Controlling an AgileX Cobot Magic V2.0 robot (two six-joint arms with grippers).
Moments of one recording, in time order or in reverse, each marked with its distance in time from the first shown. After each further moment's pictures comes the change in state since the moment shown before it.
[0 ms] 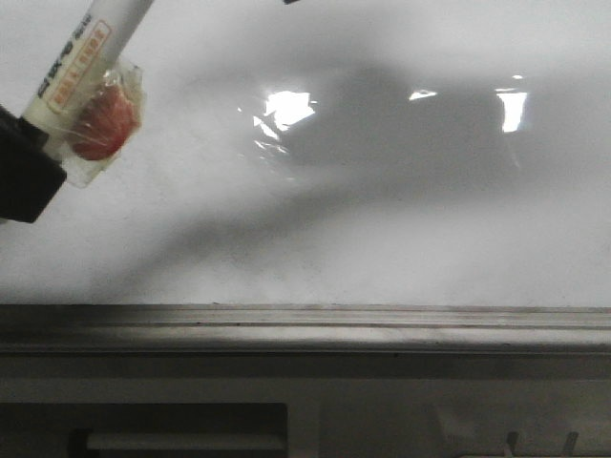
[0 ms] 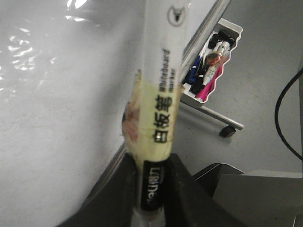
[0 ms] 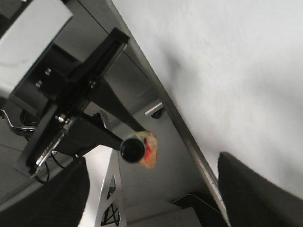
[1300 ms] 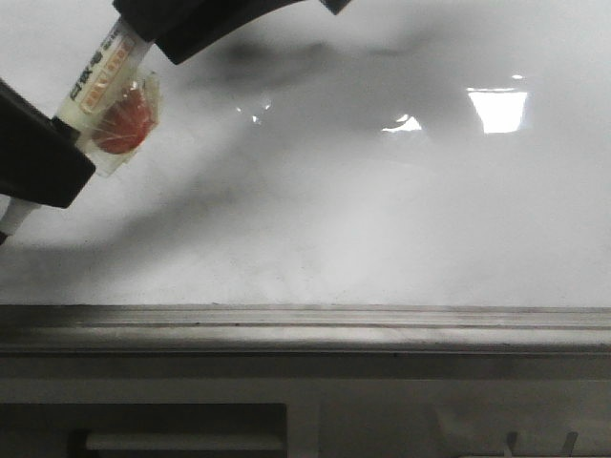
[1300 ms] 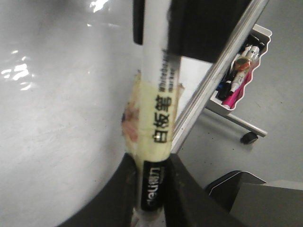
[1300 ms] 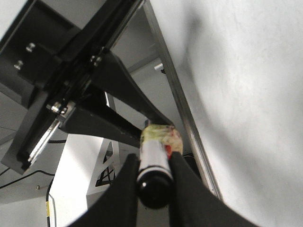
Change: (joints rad) left arm -0.007 0.051 -0.007 0.031 -0.104 -0.018; right arm 0.084 0.223 -0.199 -0.112 0.117 0.003
